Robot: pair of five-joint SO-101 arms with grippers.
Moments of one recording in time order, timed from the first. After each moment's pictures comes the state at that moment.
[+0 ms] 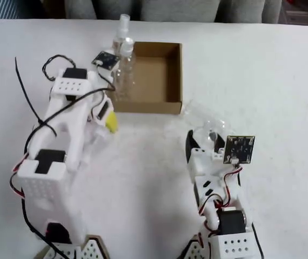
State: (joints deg) left arm -1.5 30.9 -7.8 80.3 -16.0; right arm -9.4 -102.5 96.4 36.8 -8.1
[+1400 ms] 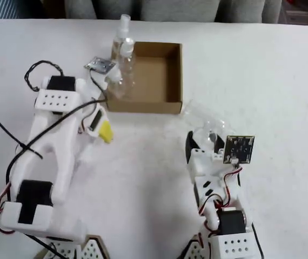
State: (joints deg) left arm -1.8 2.1 9.1 85.5 -15.4; right arm -9.4 -102.5 96.4 37.7 -8.1
